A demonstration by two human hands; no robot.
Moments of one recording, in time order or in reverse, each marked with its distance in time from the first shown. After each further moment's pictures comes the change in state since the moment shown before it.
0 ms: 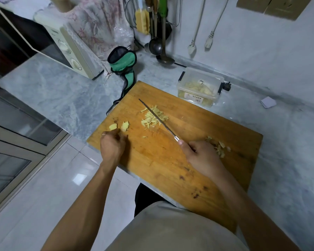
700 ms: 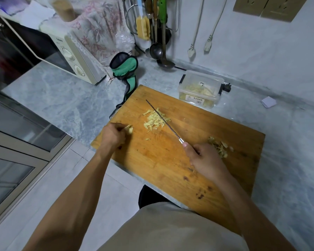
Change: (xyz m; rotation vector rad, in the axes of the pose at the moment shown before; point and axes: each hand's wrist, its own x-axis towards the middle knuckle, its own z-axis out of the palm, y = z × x) left_hand 0.037 0.028 -0.026 -0.100 -0.199 -0.028; right_hand -0.009 0.001 0.007 0.074 0.075 0.018
